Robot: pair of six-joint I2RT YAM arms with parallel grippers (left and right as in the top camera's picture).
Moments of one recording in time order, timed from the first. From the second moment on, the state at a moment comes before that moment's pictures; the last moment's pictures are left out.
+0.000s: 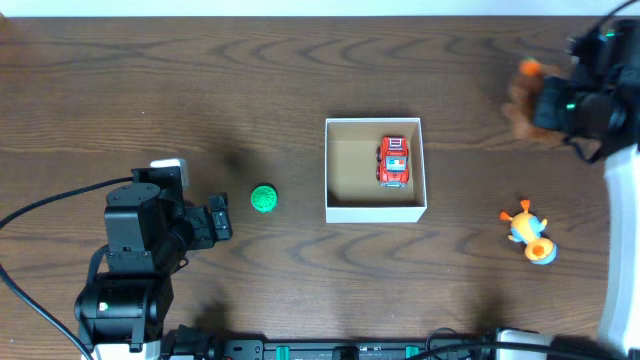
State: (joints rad) left arm -0.01 0.75 0.84 -0.87 0.07 -0.15; right arm -0.07 1.47 1.67 -1.14 -0.08 0.18
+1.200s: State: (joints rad) left arm -0.01 0.75 0.84 -0.89 0.07 -0.15; right arm 0.54 1.93 1.41 -0.71 0.05 0.82
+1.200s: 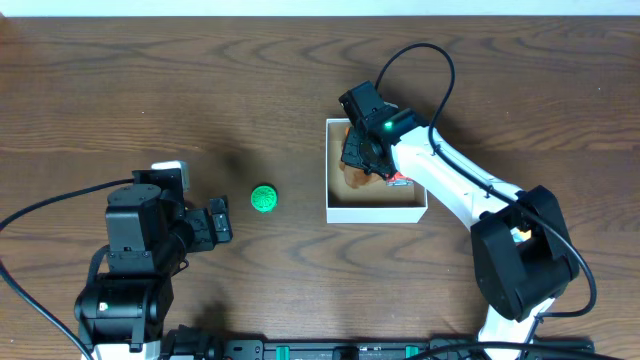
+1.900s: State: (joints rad) left arm -0.01 0.75 0.84 -0.89 0.07 -0.15; right arm 0.46 1.50 1.50 -0.84 0.10 0.67
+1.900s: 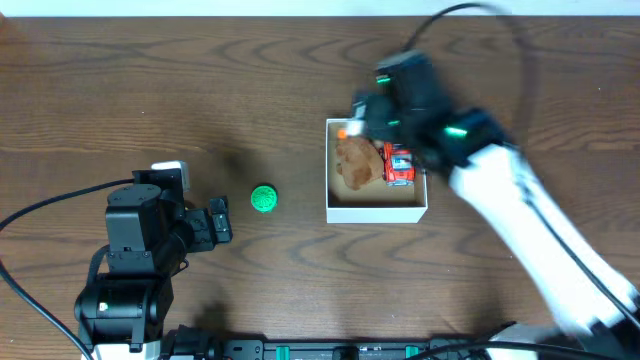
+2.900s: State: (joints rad) left arm -0.01 0.75 0.84 -0.89 0.07 -0.15; right arm -0.36 1.55 0.91 -0.85 0.03 0.22
